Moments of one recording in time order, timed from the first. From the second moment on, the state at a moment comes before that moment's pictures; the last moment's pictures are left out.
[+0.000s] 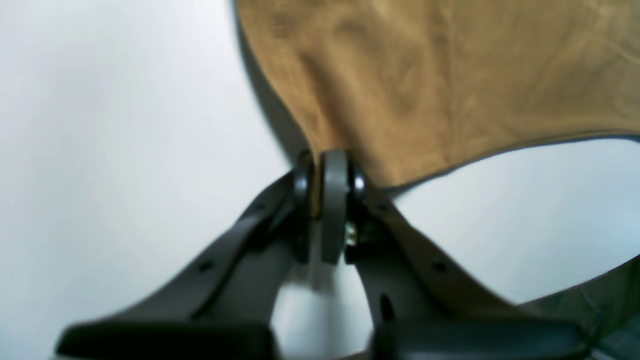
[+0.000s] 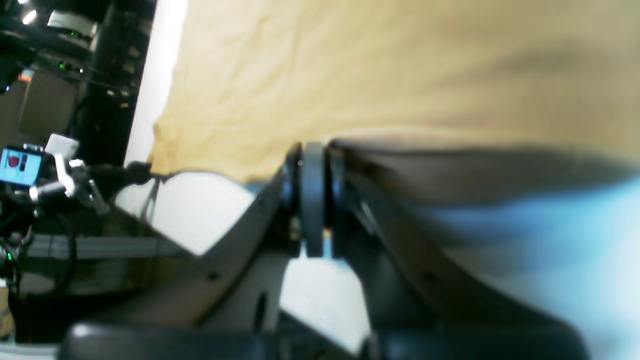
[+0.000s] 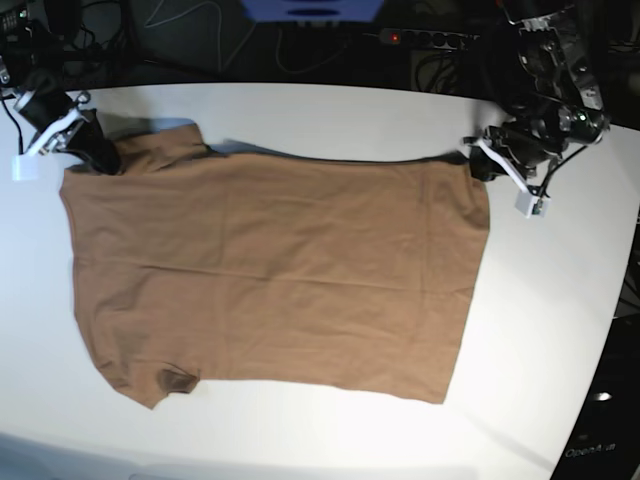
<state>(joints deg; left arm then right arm) 13.0 -7.1 -26.7 92.5 -26.9 -34.8 60.1 -34.1 38.6 9.9 82.8 75.4 39.8 -20.7</state>
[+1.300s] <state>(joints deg) 0.3 -7.3 -26.7 92.6 -26.7 -34.6 71.0 -19.6 40.9 9.7 83.1 75.4 39.9 -29.1</state>
